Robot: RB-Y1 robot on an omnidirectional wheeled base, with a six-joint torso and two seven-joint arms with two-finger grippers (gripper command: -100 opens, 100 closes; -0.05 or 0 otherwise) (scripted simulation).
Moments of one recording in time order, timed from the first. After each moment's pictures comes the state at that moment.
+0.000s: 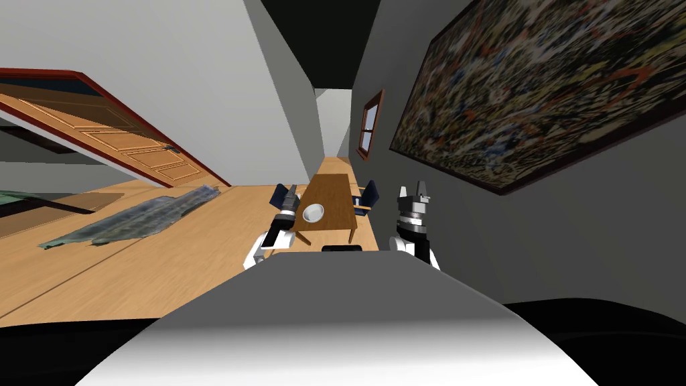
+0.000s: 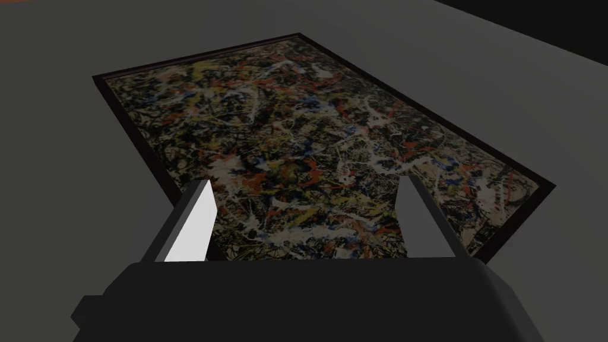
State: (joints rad) left arm 0.37 0.21 0.01 -2.09 -0.03 -0.10 0.03; right arm 0.53 0.00 -0.07 -2.26 -0.03 -0.50 -0.07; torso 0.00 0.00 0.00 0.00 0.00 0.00
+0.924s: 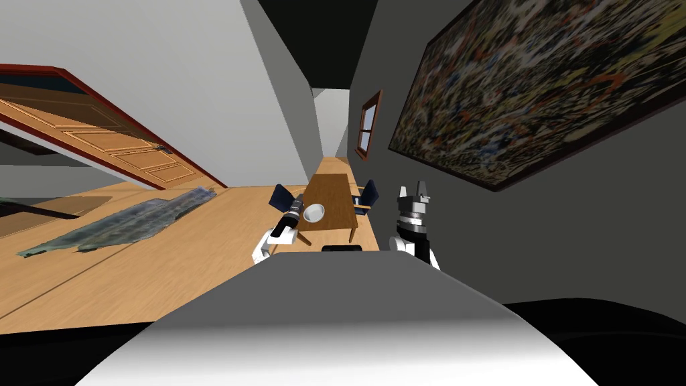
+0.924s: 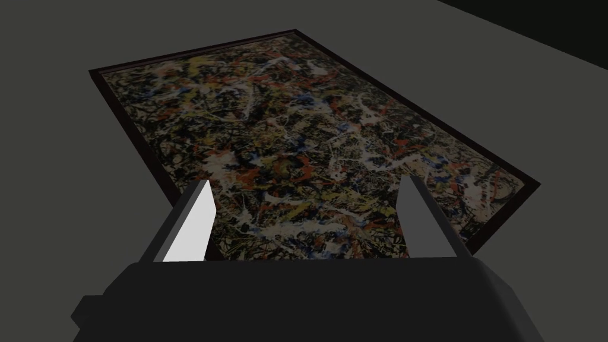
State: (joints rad) left arm 0.29 0.26 0.00 -1.92 0.01 0.17 0.01; right arm 0.53 0.00 -0.07 -2.26 -0.03 -0.50 -0.07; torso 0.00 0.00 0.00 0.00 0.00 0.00
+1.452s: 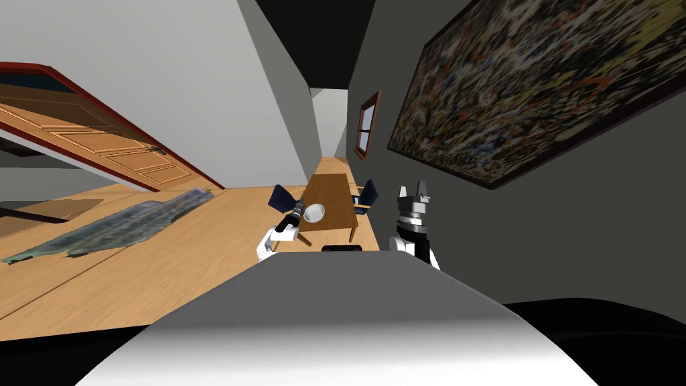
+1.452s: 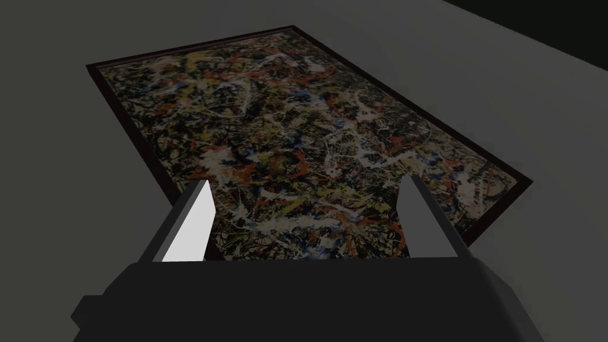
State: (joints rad) left arm 0.23 0.28 0.00 -1.82 0.04 0.33 0.00; right arm 0.53 0.00 -0.07 -2.26 -0.03 -0.50 -0.07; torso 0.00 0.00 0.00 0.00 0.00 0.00
